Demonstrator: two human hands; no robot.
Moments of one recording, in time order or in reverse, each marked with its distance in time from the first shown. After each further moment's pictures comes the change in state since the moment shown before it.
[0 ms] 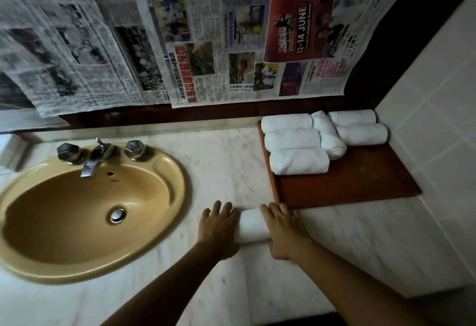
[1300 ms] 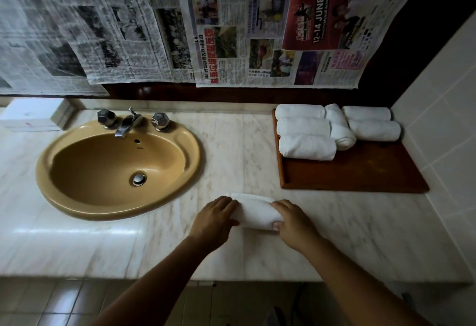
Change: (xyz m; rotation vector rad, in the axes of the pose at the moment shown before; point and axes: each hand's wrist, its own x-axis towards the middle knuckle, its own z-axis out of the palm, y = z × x) left_hand -0.083 0.015 0.040 -0.238 0.428 0.082; right_hand -0.059 0.010 0.032 0.537 0.114 0.014
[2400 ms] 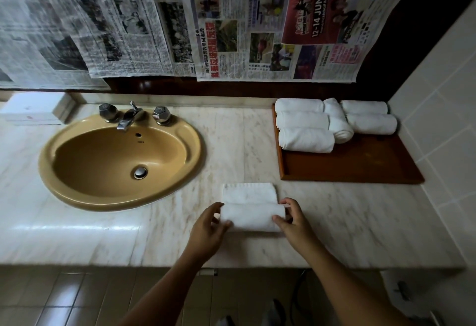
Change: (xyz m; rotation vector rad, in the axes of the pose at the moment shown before) left_hand -0.061 0.010 0.017 -0.704 0.086 -0.498; right_hand -0.038 -0.005 0.020 0.761 0.051 0.255
